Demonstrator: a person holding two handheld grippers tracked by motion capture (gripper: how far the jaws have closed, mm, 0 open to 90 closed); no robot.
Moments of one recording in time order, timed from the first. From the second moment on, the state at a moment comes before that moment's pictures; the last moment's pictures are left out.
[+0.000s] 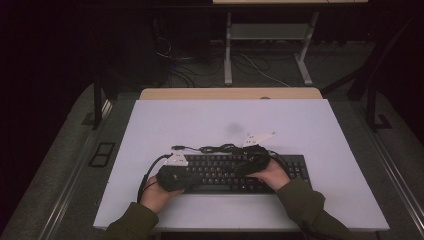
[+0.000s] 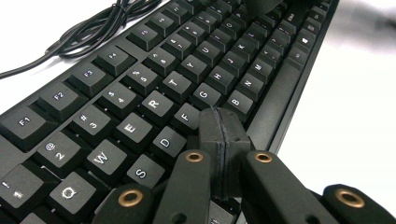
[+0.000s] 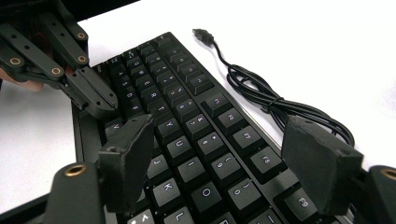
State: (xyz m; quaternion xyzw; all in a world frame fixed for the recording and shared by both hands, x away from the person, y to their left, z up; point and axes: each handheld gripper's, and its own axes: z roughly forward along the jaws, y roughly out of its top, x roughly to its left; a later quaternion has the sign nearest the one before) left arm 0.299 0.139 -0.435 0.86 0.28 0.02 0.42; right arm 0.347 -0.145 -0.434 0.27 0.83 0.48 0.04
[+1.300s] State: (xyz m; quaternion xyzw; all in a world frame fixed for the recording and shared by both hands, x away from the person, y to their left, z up) left arm 0.325 0.154 -0.430 0.84 0.31 0.05 0.43; right arm 0.347 -0.144 -0.435 0.27 0.84 0.48 0.04
